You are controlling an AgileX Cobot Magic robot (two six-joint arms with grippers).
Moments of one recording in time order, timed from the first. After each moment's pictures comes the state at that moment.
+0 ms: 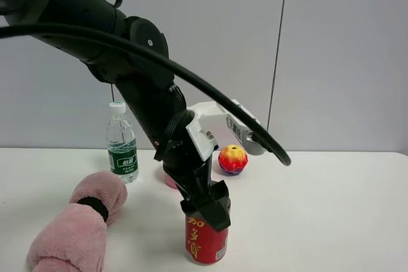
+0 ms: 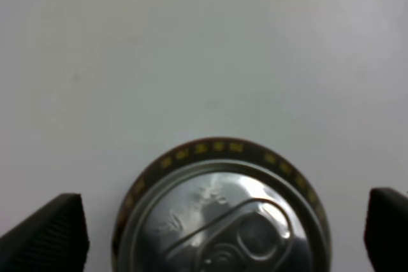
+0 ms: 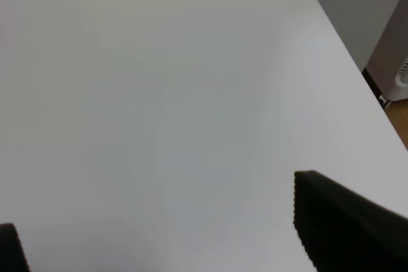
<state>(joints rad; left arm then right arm) -0.72 1.97 -1.30 -0.38 0.59 0.89 -0.05 0.00 -0.48 0.05 1.06 0.00</state>
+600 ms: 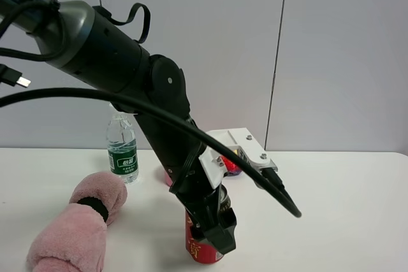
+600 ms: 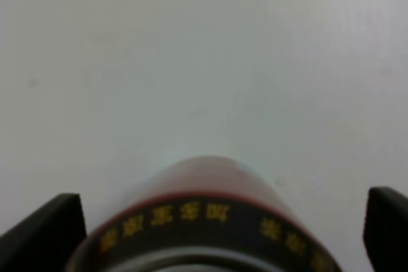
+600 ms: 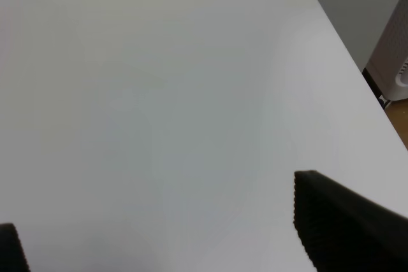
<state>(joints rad) -0.76 2.07 -1.30 -0.36 0.51 0.89 -0.05 0.00 -0.48 0.05 1.06 0.00</state>
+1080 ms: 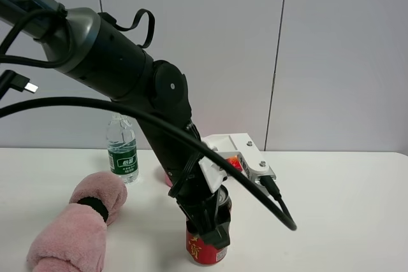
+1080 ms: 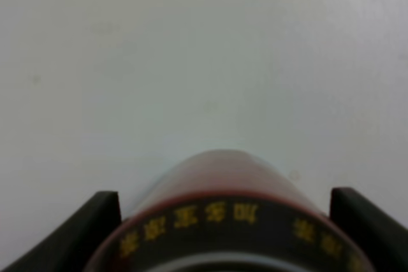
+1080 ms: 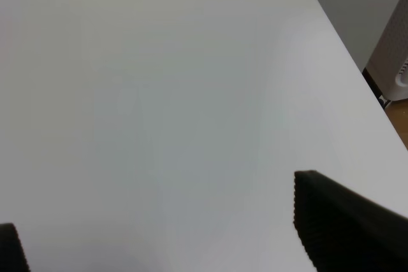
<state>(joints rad) -0.76 2.08 -1.32 -0.34 0.52 0.90 -0.05 0.00 -0.48 0.05 1.06 0.00</state>
